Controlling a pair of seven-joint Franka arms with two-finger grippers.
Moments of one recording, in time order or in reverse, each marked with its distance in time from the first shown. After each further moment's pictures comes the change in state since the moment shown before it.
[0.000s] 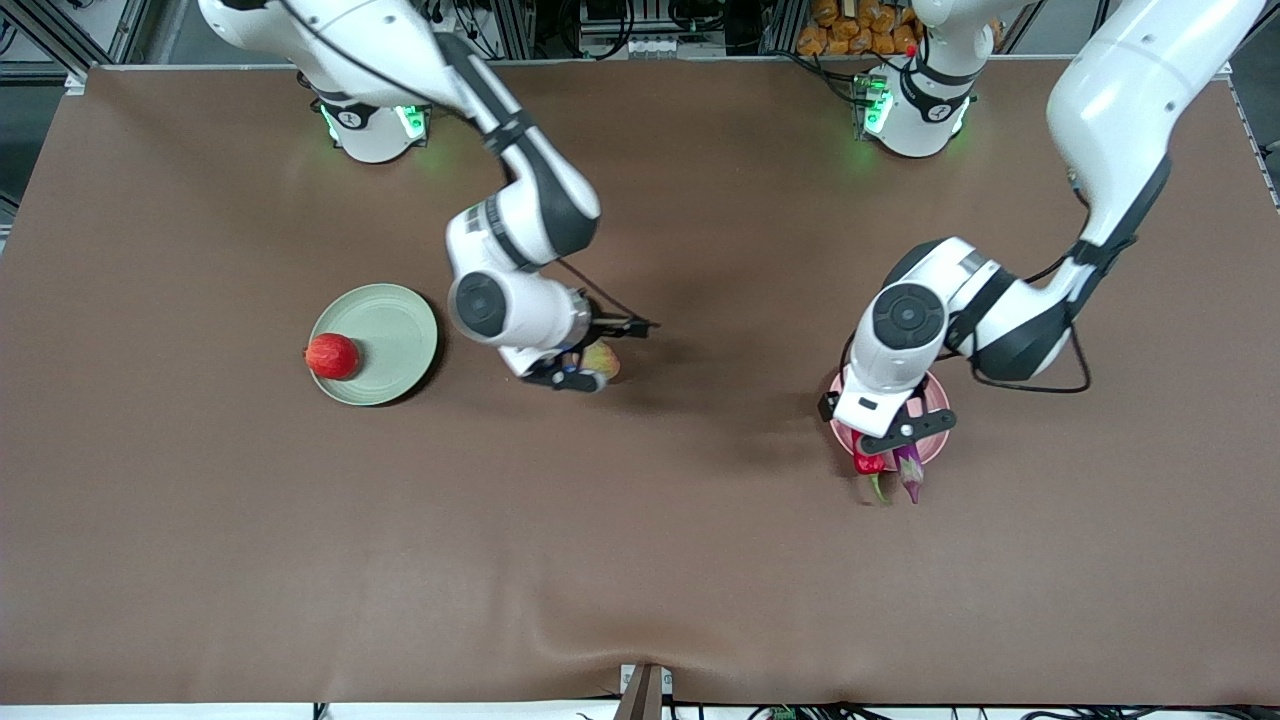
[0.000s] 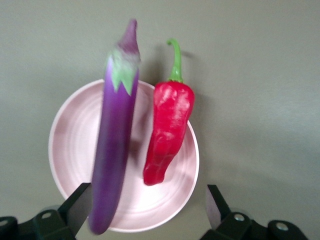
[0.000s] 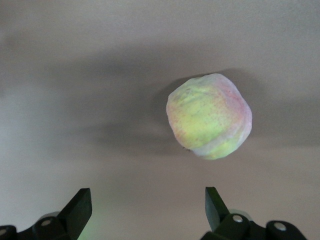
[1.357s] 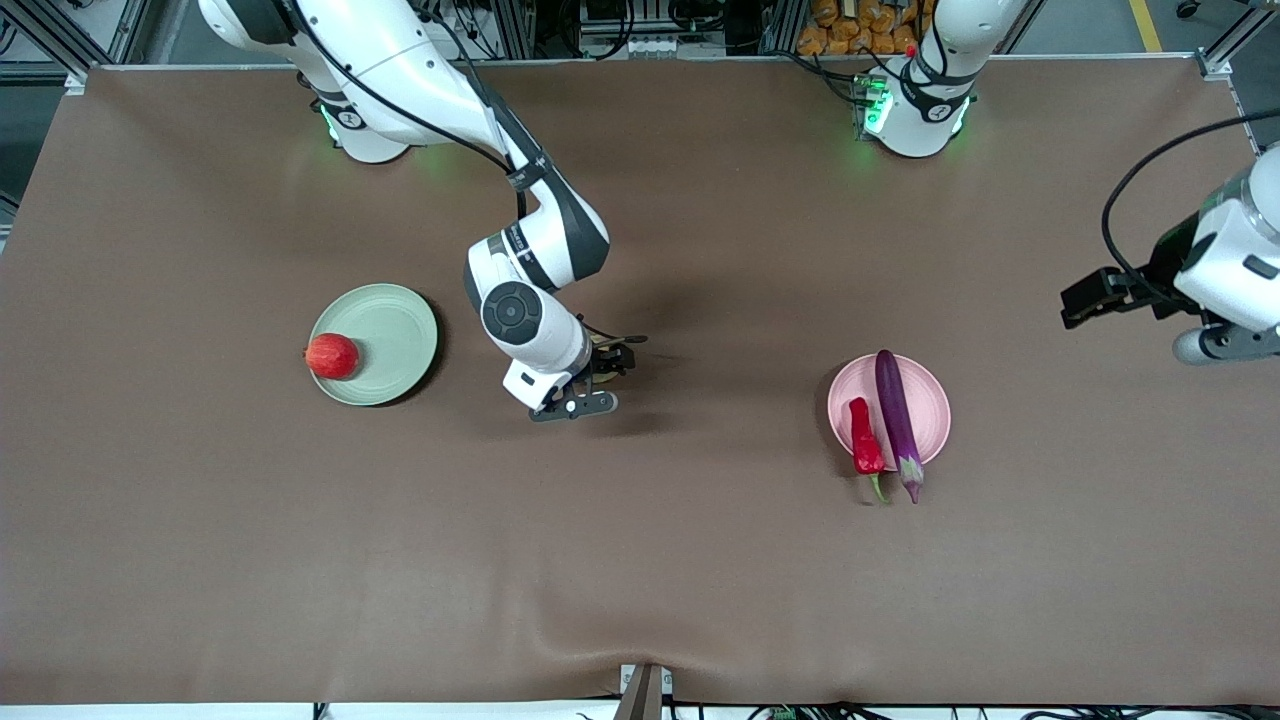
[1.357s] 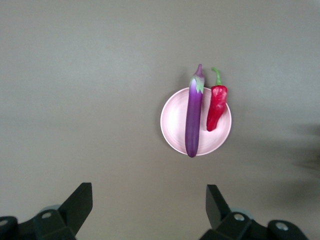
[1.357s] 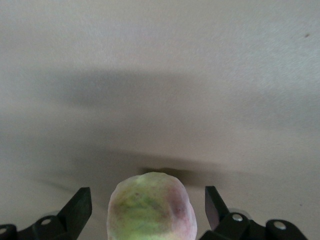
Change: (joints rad) left arm 0.543 -0.129 -0.550 0.397 -0.213 -0.599 0.547; right arm -0.011 0.112 -0.010 0.041 -0.200 0.156 -0.218
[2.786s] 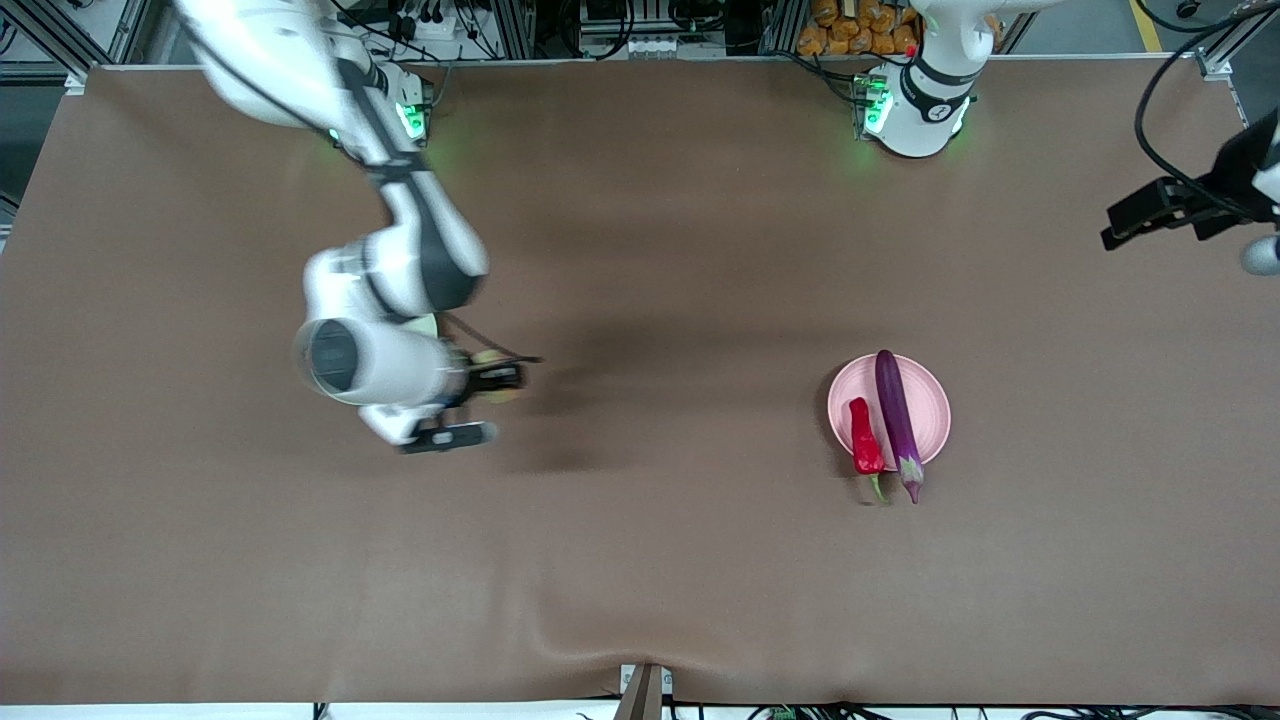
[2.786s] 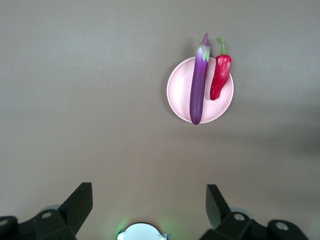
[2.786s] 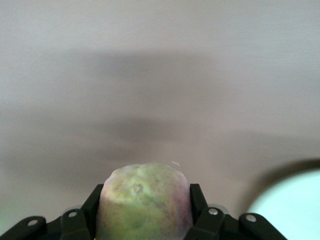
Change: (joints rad) left arm -1.010 -0.499 1.452 -0.069 -0.541 -0.029 0.361; right arm -0.302 -0.204 -0.031 0.007 -0.005 -0.378 -0.226
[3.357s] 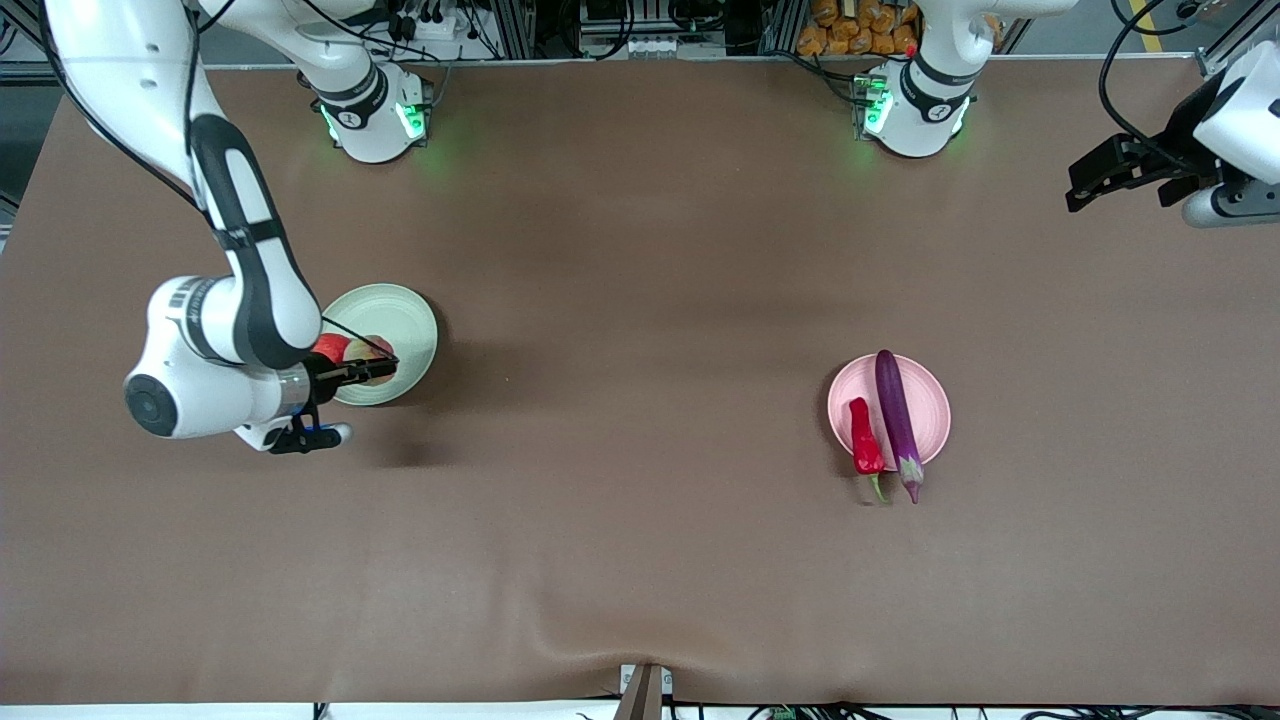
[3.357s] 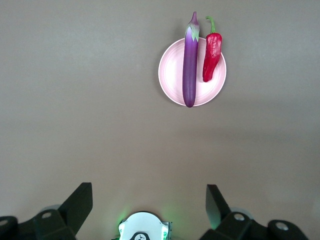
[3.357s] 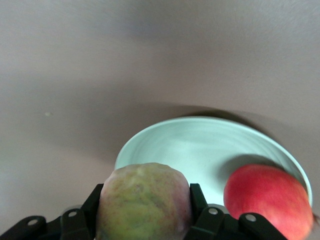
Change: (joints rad) left arm -0.128 -0.097 0.085 -0.106 0.000 0.000 -0.001; right arm -0.252 0.034 0.003 -0.167 -0.025 -0.066 -0.274
